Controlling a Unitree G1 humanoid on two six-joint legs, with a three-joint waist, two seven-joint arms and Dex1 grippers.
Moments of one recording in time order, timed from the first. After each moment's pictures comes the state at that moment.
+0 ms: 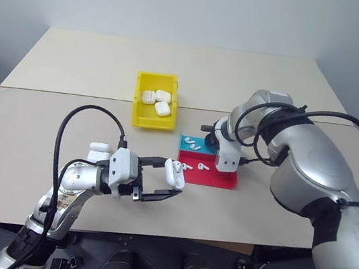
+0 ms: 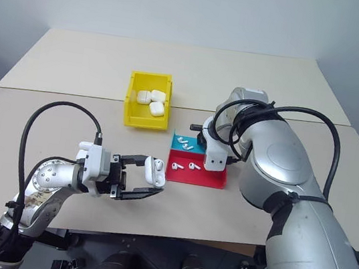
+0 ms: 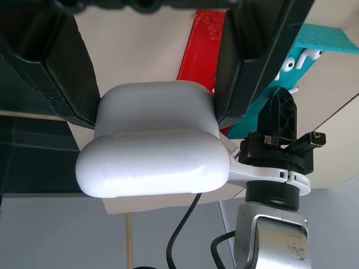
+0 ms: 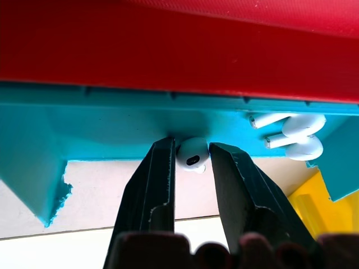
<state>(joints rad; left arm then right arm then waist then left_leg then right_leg) -0.18 0.52 -0.13 -0.30 -0.43 0.04 -1.03 -1.60 -0.34 1.32 1.32 -1.42 -1.04 -0.03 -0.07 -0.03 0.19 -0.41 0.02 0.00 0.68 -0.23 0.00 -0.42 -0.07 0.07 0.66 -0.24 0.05</state>
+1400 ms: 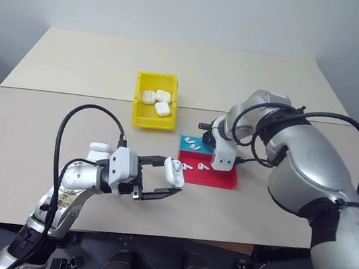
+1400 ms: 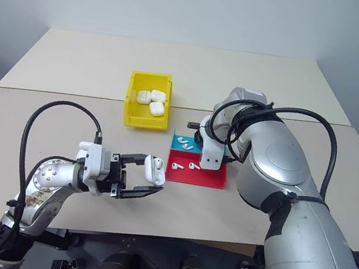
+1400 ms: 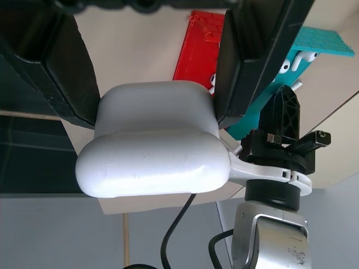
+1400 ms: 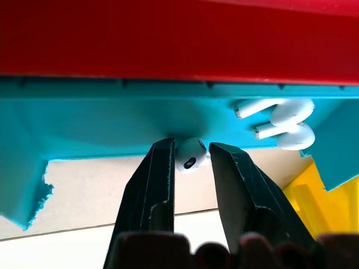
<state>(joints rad) -0.19 0.52 -0.13 -0.28 -0.43 0.03 -1.03 -1.59 -0.32 1.29 1.32 -1.39 -1.01 0.02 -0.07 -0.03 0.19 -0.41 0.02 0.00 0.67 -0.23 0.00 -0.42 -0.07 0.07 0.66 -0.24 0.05</state>
